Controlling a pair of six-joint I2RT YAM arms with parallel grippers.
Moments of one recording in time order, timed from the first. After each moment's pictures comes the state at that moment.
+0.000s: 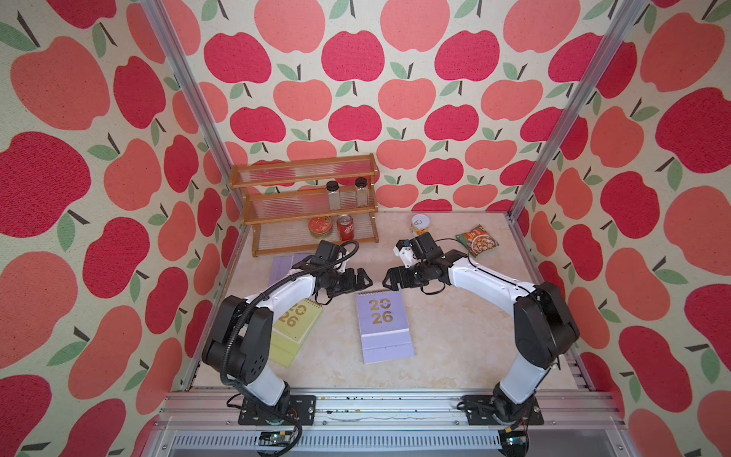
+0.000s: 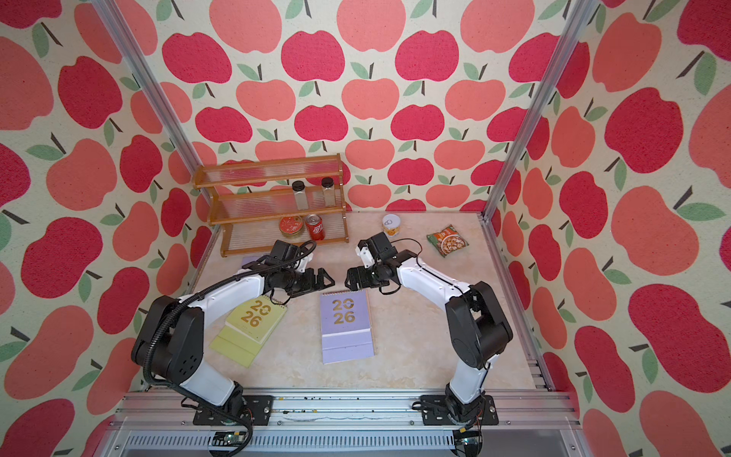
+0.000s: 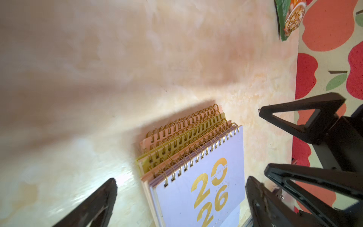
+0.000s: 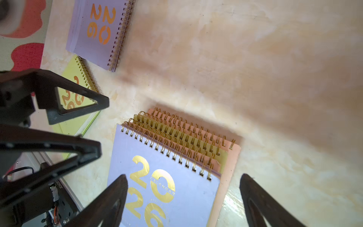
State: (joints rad) left arm -0.37 1.58 1.04 -0.44 0.42 -0.49; right arm 0.66 1.75 1.28 -0.53 -0.31 0.30
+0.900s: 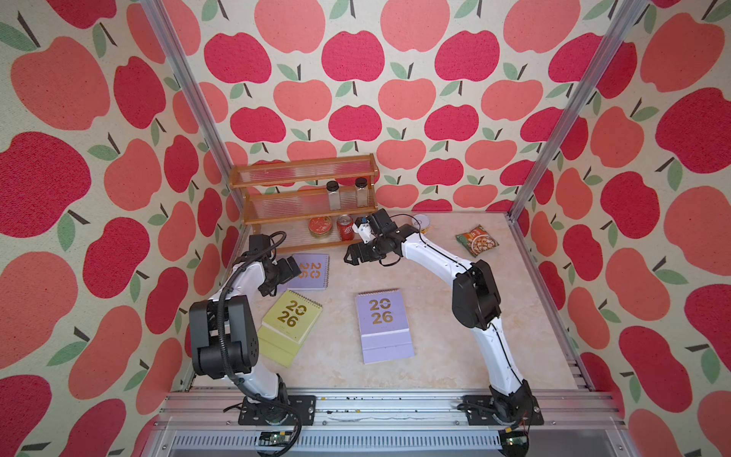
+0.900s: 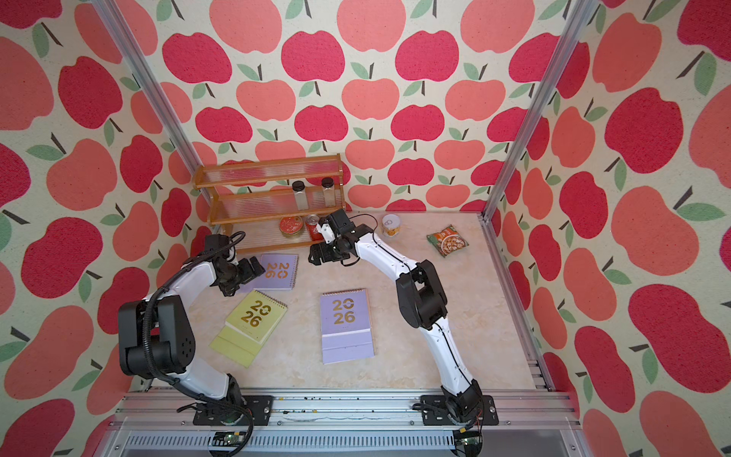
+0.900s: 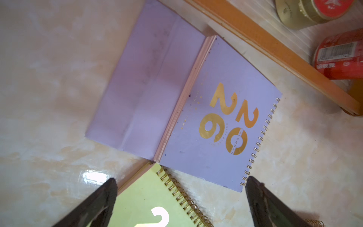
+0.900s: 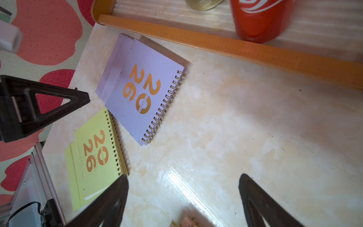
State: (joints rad) left arm 0.16 1.64 1.08 -0.59 0.17 -0.41; right arm 0.76 2.32 2.09 -0.68 -0.36 0.27
